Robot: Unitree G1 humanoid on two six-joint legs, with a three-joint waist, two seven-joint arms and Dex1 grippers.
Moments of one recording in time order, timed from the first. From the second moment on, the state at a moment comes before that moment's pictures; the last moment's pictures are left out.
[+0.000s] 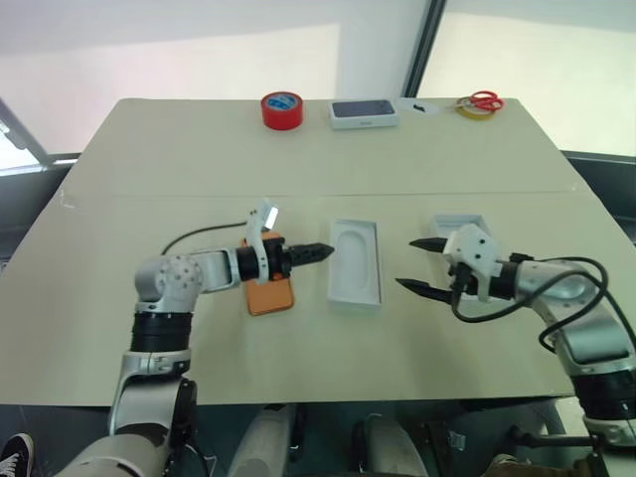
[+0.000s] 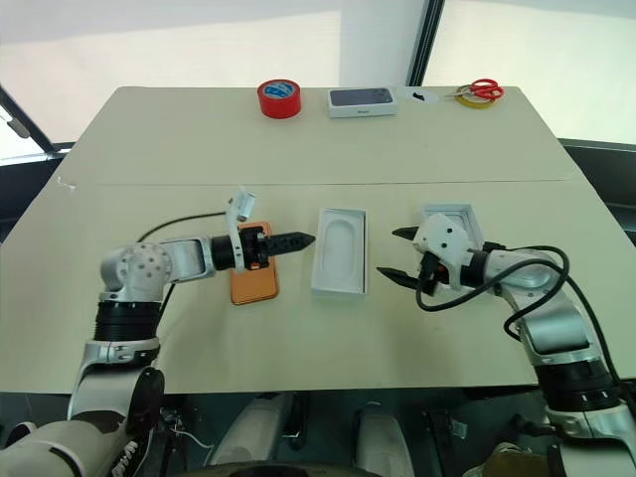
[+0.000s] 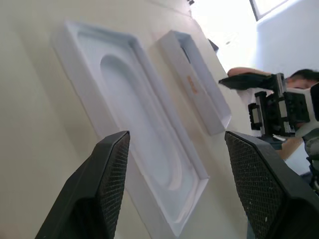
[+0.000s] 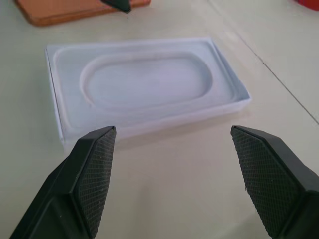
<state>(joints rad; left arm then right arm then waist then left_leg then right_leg) -0.60 0.33 0.12 0.02 -0.79 1.17 -0.60 -0.29 -0.73 0.00 -0.13 0.24 0.28 0.98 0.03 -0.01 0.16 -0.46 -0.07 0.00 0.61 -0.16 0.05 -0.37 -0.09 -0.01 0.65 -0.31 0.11</state>
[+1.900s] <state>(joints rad) -0.28 0.50 0.50 -0.07 -0.95 1.33 -0.38 -0.85 -0.25 0.55 0.31 -0.20 0.30 0.95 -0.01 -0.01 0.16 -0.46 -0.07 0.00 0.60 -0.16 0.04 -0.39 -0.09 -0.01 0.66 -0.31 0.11</state>
